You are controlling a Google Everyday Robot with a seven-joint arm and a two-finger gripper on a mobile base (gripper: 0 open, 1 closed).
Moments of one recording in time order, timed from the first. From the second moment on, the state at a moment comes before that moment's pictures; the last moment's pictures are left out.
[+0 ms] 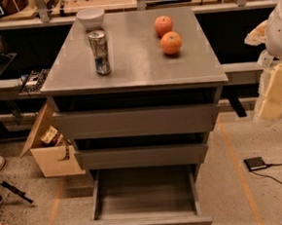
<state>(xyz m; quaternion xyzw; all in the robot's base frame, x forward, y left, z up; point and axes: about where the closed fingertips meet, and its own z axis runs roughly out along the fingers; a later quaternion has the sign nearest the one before) 0.438 -0.216 0.978 -0.60 0.78 -0.04 0.16</state>
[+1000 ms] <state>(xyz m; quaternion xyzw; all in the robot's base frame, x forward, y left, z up) 0.491 -0.173 0.969 -0.53 0.81 0.03 0.25</state>
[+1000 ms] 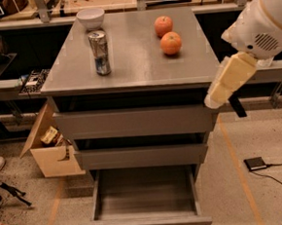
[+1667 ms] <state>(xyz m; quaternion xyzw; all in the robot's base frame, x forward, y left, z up) 0.541 -0.136 0.967 -0.47 0.82 0.07 0.33</state>
